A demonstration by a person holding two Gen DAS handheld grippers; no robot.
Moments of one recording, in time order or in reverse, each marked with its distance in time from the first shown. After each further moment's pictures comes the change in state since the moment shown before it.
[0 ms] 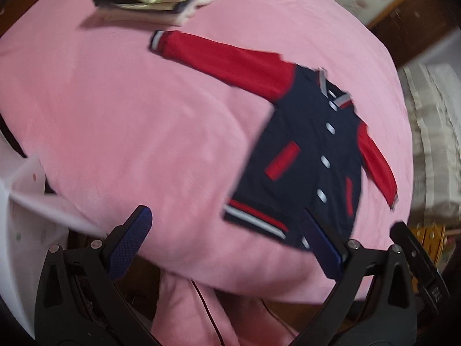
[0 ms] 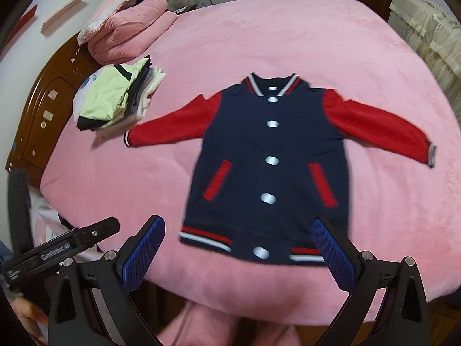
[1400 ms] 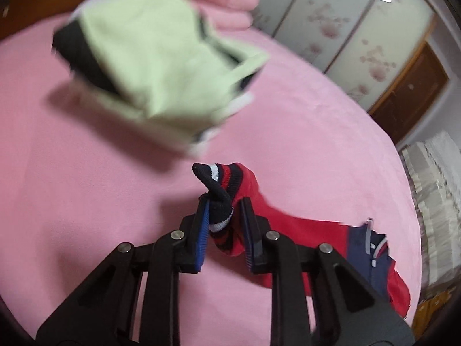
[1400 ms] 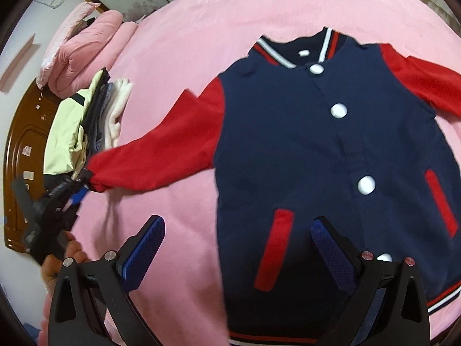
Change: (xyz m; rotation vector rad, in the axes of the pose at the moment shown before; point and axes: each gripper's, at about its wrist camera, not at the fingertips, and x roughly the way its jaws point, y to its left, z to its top) left arm 0.121 0.052 0.211 -0.038 -0.480 -0.087; right arm 0.268 0.061 0.085 0.266 0.023 0.034
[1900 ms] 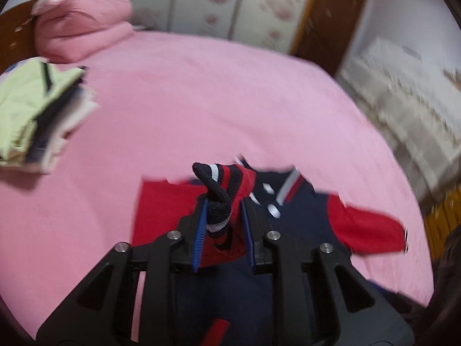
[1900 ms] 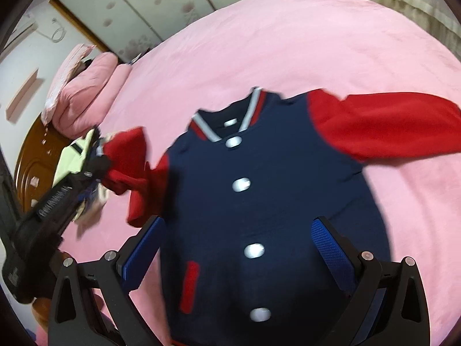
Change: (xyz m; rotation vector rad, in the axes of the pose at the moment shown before) left arm -0.010 -0.281 -0.106 0.426 0.114 -0.176; right arm -0.056 -0.134 0.059 0.058 -0.167 0.027
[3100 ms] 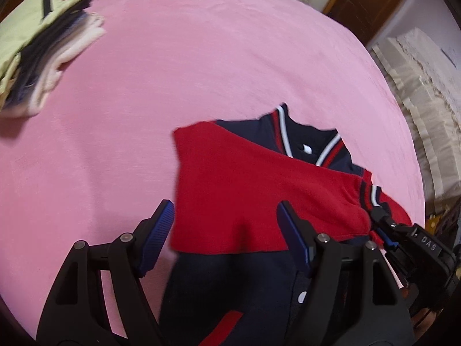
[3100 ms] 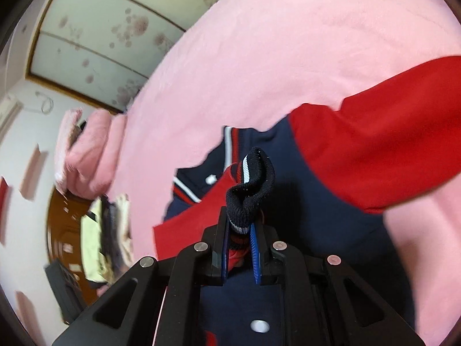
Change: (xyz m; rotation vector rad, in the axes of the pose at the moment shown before) left arm 0.066 0.059 -0.013 -0.152 0.290 0.033; right arm 0.077 -0.072 0.068 0.287 -0.031 0.164
